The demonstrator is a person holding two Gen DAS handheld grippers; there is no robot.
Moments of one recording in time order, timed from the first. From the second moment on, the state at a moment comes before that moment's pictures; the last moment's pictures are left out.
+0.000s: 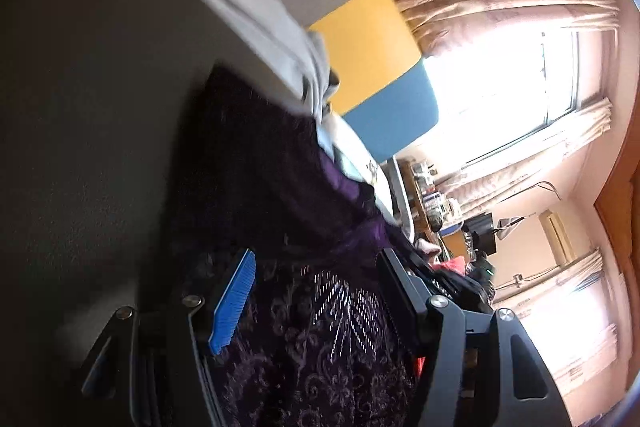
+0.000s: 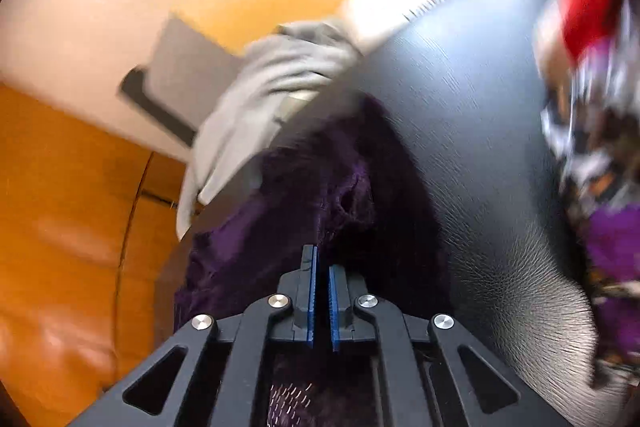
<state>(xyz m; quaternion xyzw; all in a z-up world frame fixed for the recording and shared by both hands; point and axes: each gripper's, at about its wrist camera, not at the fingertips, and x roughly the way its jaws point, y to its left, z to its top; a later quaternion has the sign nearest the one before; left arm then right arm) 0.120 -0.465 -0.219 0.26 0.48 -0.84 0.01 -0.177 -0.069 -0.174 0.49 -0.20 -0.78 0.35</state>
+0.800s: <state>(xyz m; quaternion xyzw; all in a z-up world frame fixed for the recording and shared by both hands) -0.111 -0.361 -0.206 0.52 -0.10 -0.84 -0.14 -0.140 -0.030 -0.183 0.52 -0.11 -0.76 0.37</state>
